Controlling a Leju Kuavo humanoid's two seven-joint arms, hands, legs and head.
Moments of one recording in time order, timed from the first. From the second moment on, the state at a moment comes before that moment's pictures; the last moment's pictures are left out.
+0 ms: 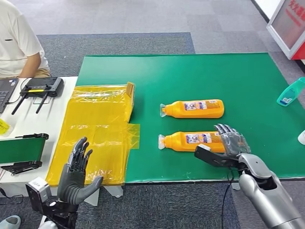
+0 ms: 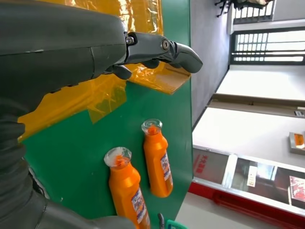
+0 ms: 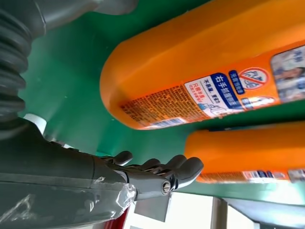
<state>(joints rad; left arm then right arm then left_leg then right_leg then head) 0.26 -0.22 0.01 -1.73 -0.13 -0.30 -0.44 -0.24 -0.37 0.27 -1.38 1.05 0.14 -0.12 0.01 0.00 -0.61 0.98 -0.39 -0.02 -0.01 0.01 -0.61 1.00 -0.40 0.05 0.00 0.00</state>
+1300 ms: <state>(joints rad) 0.21 -0.18 -0.04 -1.65 -0.10 -0.29 -0.44 -0.47 -0.29 0.48 -0.99 1.00 0.09 -0.12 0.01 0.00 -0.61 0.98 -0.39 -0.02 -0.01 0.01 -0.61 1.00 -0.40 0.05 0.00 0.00</state>
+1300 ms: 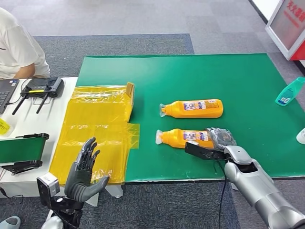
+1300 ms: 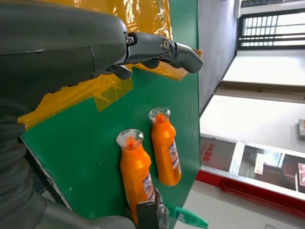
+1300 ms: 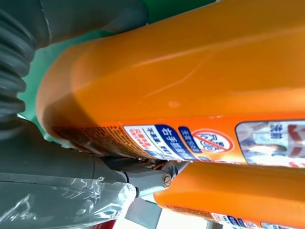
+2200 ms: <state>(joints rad) 0.25 -0.18 -0.03 -1.67 -0.10 -0.32 -0.44 -0.03 -0.20 0.33 -1.46 0.36 0.21 -0.44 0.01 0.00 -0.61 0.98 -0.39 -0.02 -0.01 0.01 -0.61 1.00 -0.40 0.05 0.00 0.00</state>
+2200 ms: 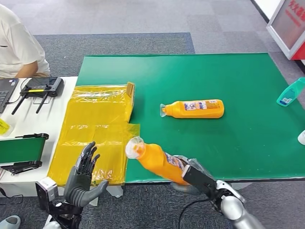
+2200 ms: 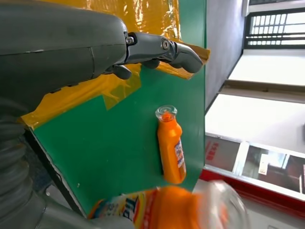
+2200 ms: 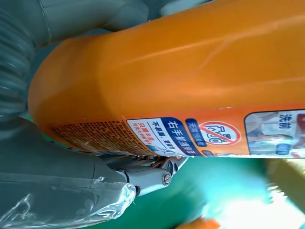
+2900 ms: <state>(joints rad) 0.20 -0.19 -0.09 -1.70 0.12 -0.41 -0.42 0.06 -0.04 0.34 -1.59 0.20 0.30 -0.48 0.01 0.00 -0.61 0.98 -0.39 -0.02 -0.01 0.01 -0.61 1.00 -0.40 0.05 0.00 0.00</state>
